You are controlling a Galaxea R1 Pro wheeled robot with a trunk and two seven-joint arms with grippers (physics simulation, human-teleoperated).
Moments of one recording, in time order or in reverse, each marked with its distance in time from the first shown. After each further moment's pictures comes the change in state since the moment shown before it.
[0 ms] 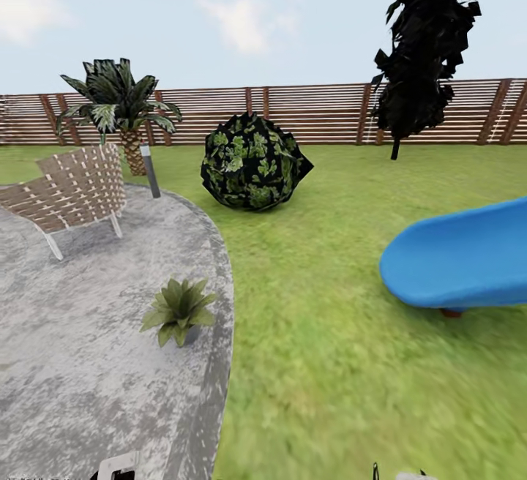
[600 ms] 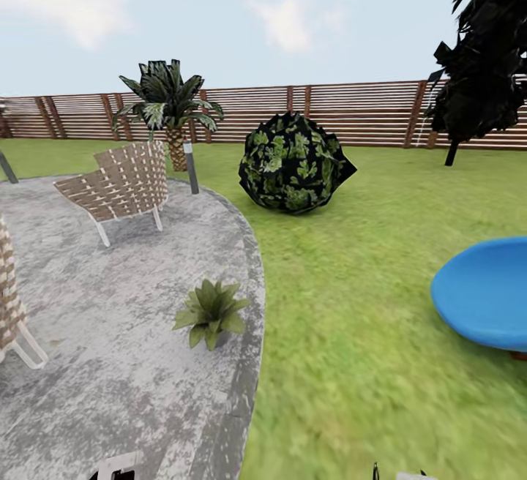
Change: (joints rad) left arm 0.000 0.000 0.000 0.000 0.000 0.000 0.000; right arm 0.000 0.000 0.000 0.000 0.000 0.000 0.000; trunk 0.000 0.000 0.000
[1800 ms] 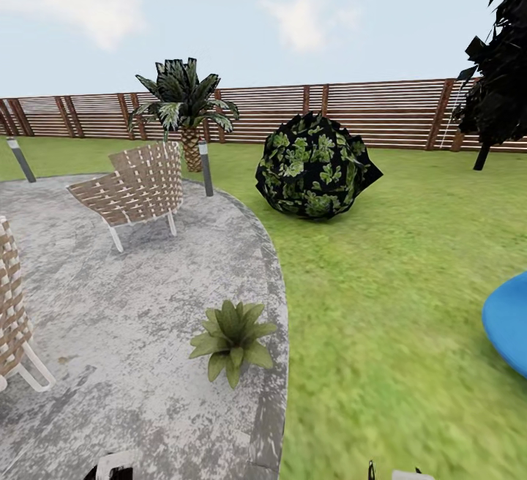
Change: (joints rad) left arm 0.010 0.000 -0.017 -0.032 -0.008 -0.020 0.002; right arm -0.001 0.012 -0.003 -0.003 0.012 -0.009 0.003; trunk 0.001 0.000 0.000
